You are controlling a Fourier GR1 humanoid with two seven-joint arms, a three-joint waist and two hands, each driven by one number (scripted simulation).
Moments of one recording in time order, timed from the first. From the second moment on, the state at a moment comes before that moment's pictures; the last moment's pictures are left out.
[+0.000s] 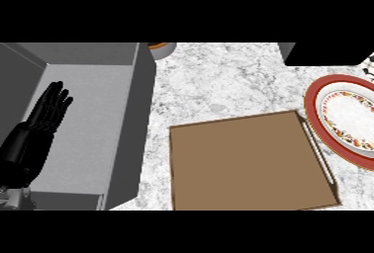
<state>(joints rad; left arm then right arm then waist) -0.04 0.39 -0.03 -1.78 0.21 0.05 0.07 -0.10 -1.16 -0.17 -0.83 -0.09 0.01 -0.72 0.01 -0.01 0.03</state>
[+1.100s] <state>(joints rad) -0.09 0.39 -0.04 -1.72 0.20 0.03 0.07 -0.43 -0.84 -0.02 -0.72 0.00 -0.09 -0.42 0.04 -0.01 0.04</state>
